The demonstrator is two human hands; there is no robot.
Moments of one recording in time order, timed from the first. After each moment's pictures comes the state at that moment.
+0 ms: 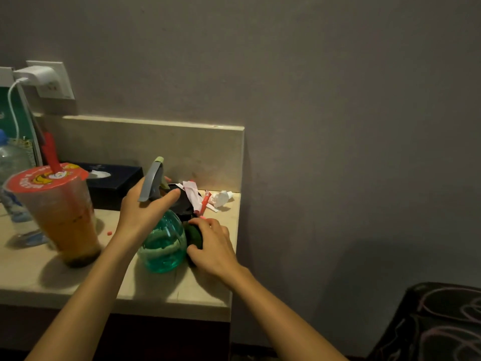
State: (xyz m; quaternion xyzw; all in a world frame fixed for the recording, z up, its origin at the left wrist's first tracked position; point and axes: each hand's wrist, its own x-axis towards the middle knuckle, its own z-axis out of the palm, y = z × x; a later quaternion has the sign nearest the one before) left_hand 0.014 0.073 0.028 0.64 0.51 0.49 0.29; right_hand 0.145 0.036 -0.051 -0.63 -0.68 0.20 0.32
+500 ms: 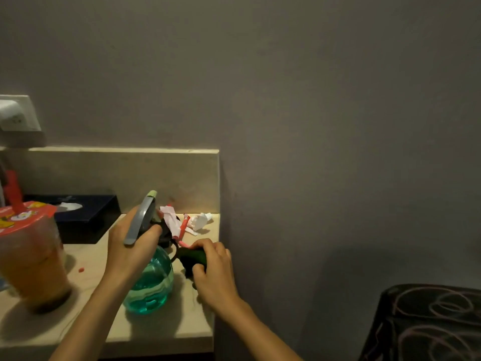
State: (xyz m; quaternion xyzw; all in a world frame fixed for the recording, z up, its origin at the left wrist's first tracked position) left_hand 0.036 0.053 0.035 0.66 0.49 0.51 0.26; right_hand 0.164 0.010 -0.042 -0.65 -0.60 0.18 0.44
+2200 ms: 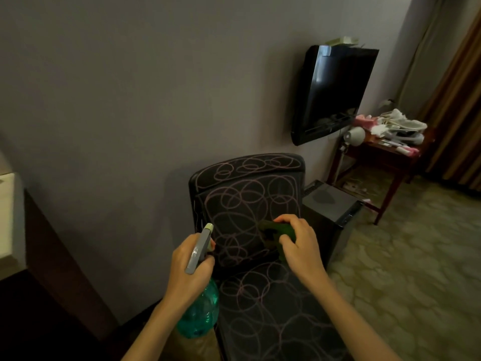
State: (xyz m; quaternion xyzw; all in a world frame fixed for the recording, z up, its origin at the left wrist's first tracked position) left_hand 0.191 -0.303 -0.101 0.83 0.15 0.25 0.48; right_hand 0.314 -0.482 -0.101 -0.85 -0.23 -0.06 0.47
